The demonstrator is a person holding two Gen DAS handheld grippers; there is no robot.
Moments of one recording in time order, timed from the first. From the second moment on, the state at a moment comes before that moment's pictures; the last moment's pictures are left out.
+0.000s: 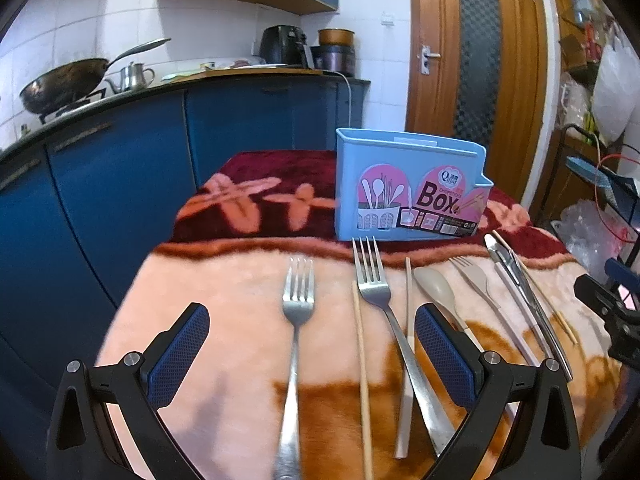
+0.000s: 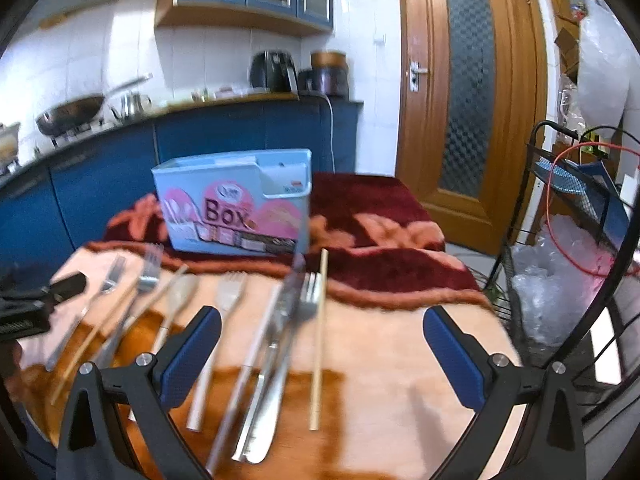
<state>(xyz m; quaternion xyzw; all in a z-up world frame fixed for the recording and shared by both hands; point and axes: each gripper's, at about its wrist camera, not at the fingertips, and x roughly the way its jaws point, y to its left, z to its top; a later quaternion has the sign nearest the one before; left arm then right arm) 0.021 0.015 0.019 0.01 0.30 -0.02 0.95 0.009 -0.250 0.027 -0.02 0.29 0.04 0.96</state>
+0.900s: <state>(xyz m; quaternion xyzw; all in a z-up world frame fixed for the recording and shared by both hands) 0.095 0.021 -0.011 0.04 0.56 -0.10 0.82 0.122 -0.251 -0.002 -0.04 0.60 0.12 0.79</state>
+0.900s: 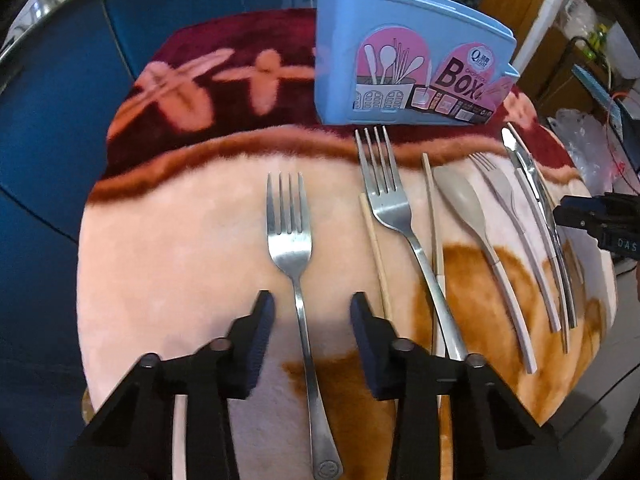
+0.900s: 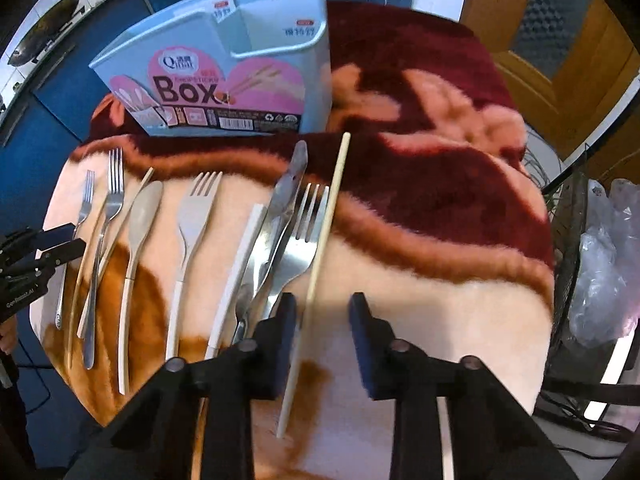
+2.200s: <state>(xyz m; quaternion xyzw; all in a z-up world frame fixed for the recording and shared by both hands) 0.067 0.022 0.098 -0.03 0.30 -0.14 0.94 0.085 -0.255 0.083 0.06 0.33 0.14 0.93</state>
